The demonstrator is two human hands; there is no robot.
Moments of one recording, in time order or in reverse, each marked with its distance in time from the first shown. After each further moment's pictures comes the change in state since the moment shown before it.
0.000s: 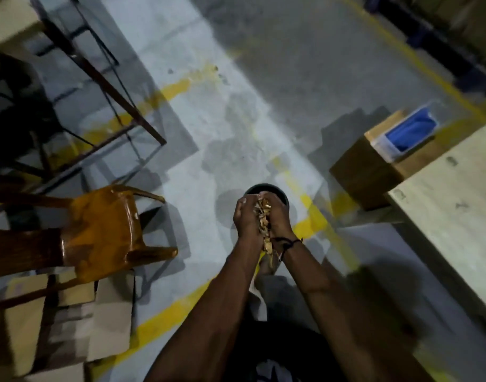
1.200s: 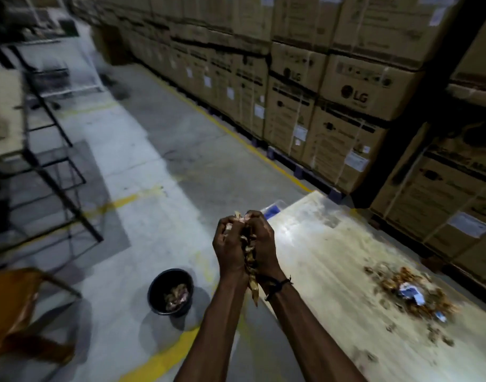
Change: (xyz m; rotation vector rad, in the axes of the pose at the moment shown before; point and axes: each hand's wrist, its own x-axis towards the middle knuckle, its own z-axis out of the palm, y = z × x) left_hand -0.423 -0.191 0.246 -0.068 -0.445 0.664; right_hand -0.303 -0.280 -0.356 -0.035 -0.301 -0.779
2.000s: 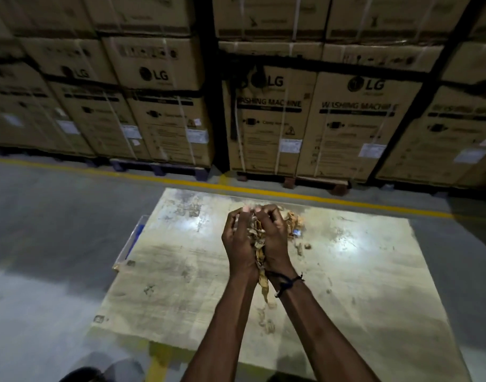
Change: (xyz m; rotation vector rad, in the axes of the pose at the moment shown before) left_hand -0.162 -0.145 0.239 0.100 -0.656 -0.354; right_hand -0.038 -0.096 -0.309 0.048 0.716 -0.344
